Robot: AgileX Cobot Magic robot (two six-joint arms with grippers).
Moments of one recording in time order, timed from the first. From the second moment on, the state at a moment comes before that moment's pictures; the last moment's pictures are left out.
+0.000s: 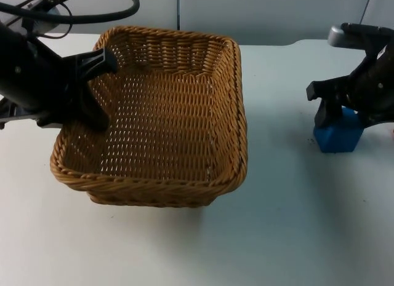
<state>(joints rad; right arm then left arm) 0.17 2.08 -1.23 0.13 0.39 0.00 -0.19 1.79 -0.94 -0.97 0.55 0.52</state>
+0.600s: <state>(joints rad) 0.17 1.98 -1.23 0.13 0.44 -0.02 -0.19 1.79 -0.94 -0.97 0.55 0.52</state>
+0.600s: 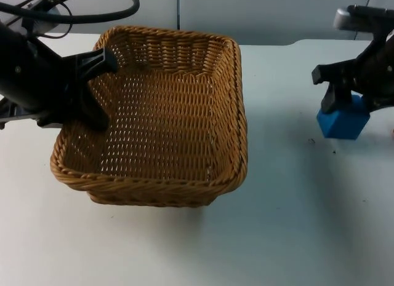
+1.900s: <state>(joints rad) 0.71 1.82 -1.33 0.13 0.34 -0.10 -0.19 1.79 -0.94 -0.99 0.55 0.52</state>
